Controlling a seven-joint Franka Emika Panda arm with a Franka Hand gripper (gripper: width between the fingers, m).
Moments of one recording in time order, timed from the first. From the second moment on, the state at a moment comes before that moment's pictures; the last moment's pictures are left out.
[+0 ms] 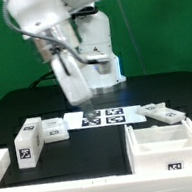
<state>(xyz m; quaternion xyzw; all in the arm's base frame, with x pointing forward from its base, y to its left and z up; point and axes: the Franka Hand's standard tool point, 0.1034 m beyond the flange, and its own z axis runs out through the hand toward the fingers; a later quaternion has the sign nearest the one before) 0.493 -0.069 0.084 -0.72 0.67 0.11 0.13</state>
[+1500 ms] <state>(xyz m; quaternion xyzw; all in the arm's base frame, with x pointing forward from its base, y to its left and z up) 0.403 -0.115 0.042 -0.71 0.69 0.13 0.07</state>
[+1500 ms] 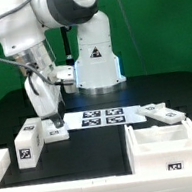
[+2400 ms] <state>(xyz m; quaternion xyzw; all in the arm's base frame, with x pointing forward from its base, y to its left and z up) 0.391 -0.128 0.013 -0.73 0.67 0.10 0.03</state>
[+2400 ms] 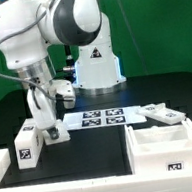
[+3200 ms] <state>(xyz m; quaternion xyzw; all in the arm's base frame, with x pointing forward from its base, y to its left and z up) 0.394 -0.122 0.013 -0.74 0.67 0.09 0.02</state>
